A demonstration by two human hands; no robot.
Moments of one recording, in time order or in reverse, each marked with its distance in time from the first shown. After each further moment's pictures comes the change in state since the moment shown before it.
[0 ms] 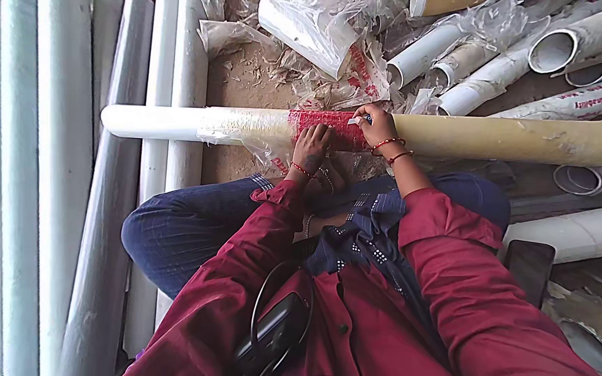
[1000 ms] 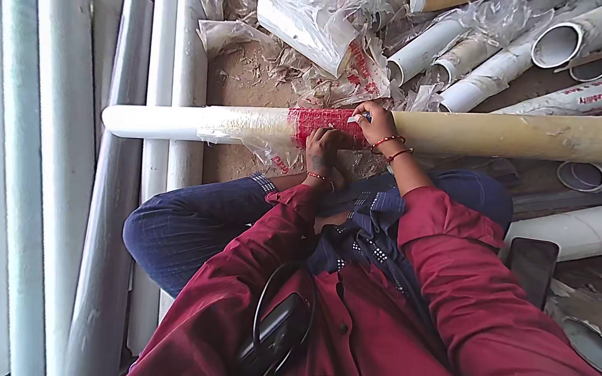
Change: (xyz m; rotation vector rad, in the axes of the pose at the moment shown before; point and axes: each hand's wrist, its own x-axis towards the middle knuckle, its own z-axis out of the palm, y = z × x) left_hand 0.000 0.040 0.007 -0.356 0.108 -0.437; right_hand -0.001 -0.002 0.002 0.009 0.021 -0.003
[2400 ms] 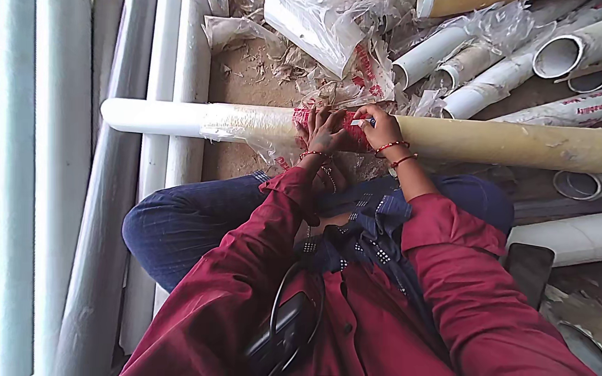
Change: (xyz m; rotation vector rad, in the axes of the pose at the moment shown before) left_hand 0.051 0.001 -0.018 -0.016 -0.513 -0.412; right_hand -0.005 -0.007 -0.002 -0.079 -0.058 0.008
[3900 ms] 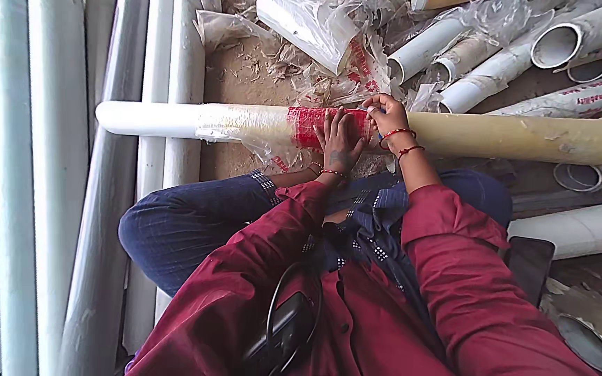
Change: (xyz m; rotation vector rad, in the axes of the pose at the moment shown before) left_hand -0.028 0.007 0.059 -0.004 0.309 0.301; right_hand 0.008 0.019 -0.006 0.435 0.129 0.119
